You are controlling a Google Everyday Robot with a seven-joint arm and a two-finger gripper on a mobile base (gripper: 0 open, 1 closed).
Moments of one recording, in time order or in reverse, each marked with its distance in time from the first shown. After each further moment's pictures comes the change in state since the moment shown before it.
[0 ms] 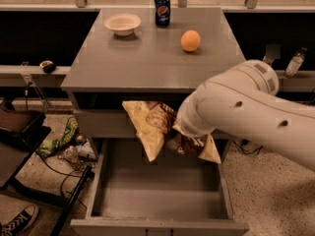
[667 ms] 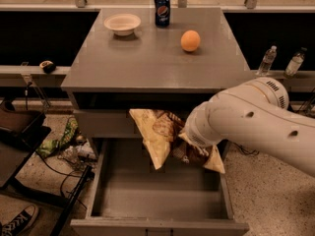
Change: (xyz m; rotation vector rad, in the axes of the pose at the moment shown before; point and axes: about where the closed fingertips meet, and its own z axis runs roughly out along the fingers) arm 0.025 0.011 0.013 -0.031 -0.013 0.045
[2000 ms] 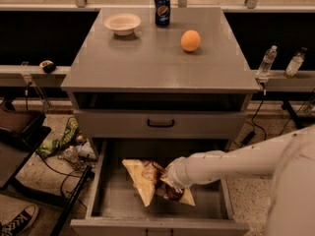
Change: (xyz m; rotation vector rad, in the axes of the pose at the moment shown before) arm 0.077 0.105 0.251 -0.220 -0.107 -0.030
